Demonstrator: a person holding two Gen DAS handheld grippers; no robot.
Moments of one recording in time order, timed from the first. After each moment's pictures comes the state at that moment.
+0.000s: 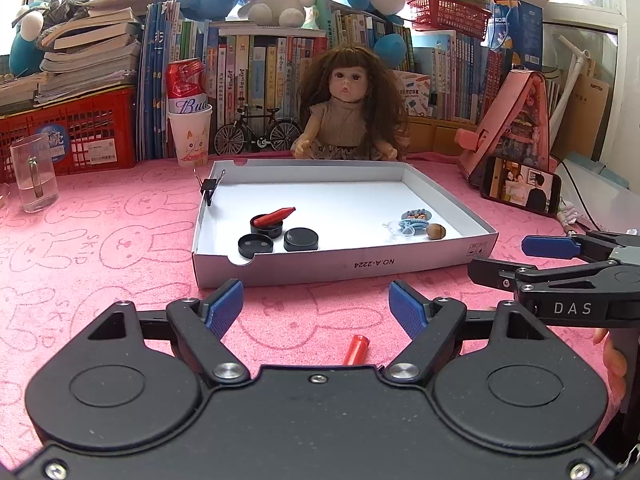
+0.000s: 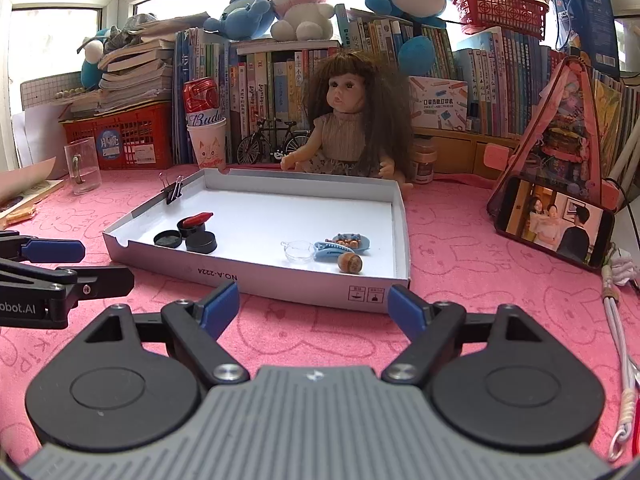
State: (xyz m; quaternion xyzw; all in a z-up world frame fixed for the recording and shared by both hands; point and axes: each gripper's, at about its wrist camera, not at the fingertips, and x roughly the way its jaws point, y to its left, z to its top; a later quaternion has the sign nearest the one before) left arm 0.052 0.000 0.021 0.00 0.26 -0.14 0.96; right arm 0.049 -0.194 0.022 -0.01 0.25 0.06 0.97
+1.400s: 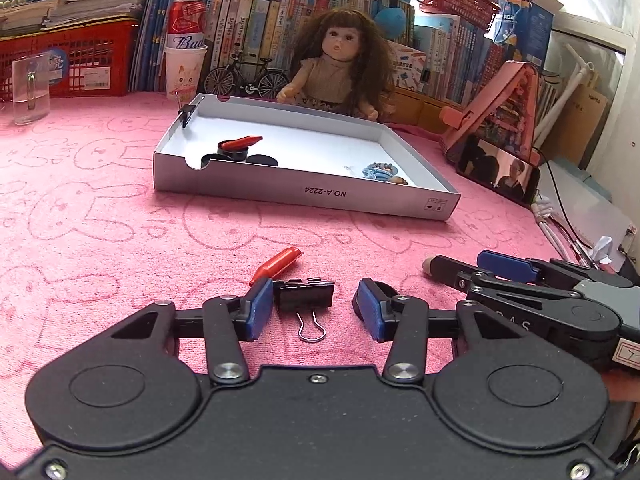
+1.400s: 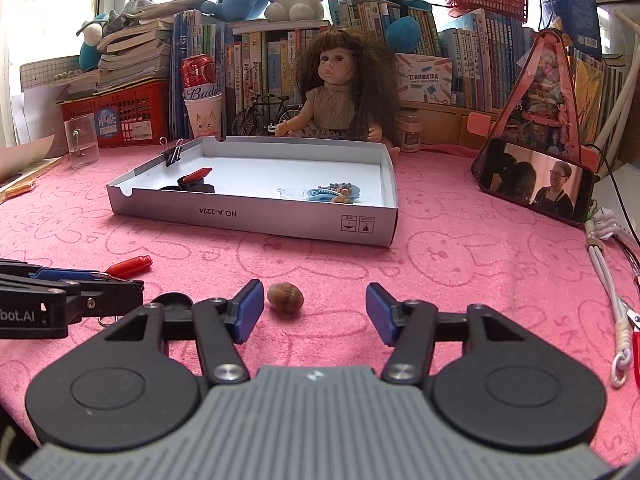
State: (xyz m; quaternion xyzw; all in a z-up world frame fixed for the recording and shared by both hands) left arm 0.017 -0.026 -0.011 -0.07 0.31 -0.14 0.94; right arm 0.014 -0.193 -0.006 -0.01 0.26 0.04 0.96
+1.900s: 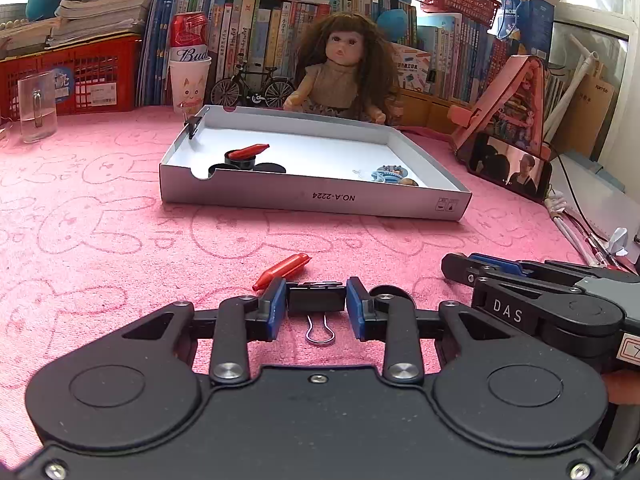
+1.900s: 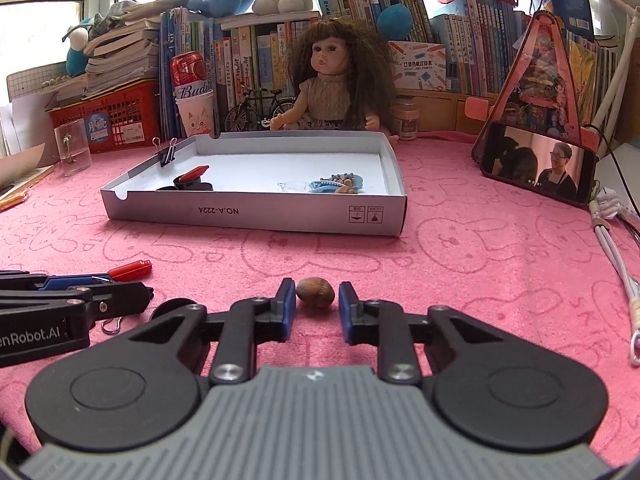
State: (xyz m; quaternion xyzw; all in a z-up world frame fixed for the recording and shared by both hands) left arm 0.017 -0.031 -0.013 -0.05 0.30 -0.13 0.95; right arm 0.020 -0.184 -0.010 0.01 0.27 0.03 0.96
